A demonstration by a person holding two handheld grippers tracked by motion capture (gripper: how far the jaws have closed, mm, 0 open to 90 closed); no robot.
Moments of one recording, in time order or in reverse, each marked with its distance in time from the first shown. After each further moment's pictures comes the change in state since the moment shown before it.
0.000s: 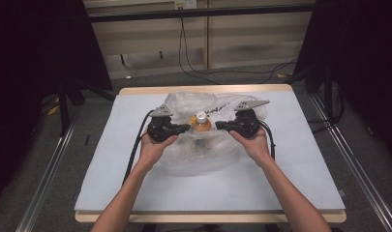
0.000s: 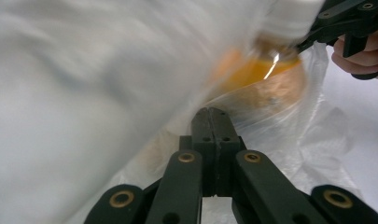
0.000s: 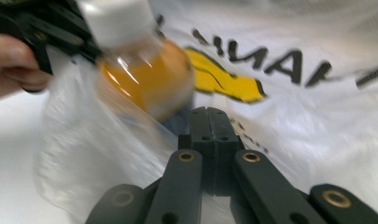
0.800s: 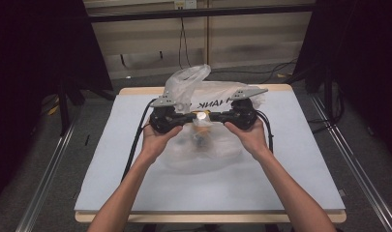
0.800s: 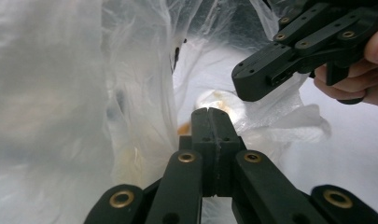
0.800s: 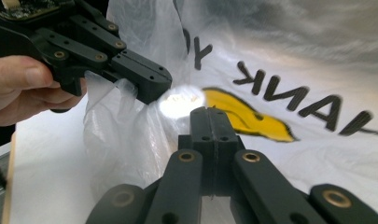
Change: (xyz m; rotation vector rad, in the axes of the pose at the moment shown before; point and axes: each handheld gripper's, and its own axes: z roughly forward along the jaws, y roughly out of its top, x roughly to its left) left arm -0.027 0.048 -0.018 -0.091 -0.011 0.079; right arm 0.026 0.044 -0.014 -0.042 0.046 -0.028
